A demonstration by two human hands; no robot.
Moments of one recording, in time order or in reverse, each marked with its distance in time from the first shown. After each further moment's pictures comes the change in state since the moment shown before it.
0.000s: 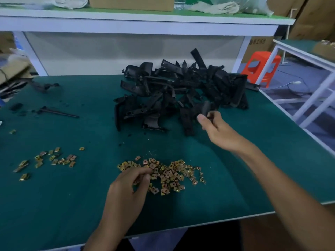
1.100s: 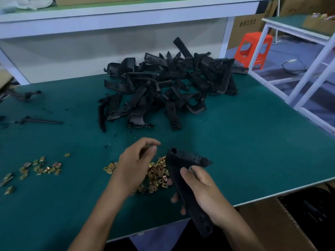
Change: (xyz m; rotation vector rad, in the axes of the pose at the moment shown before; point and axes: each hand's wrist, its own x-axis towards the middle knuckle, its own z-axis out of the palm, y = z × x) left_hand 0.065 0.041 0.030 -0.133 -0.162 0.057; right_hand -0.124 0.029 0.095 0.957 -0.124 0.150
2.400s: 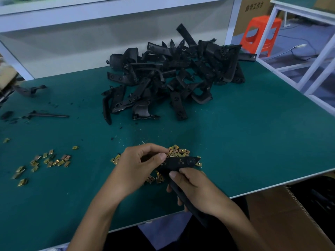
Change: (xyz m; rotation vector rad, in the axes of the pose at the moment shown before) left_hand -0.021 -0.003 -0.019 -0.064 -0.188 -0.031; right_hand -0.003 0.008 0.020 -0.418 -0.130 -0.081
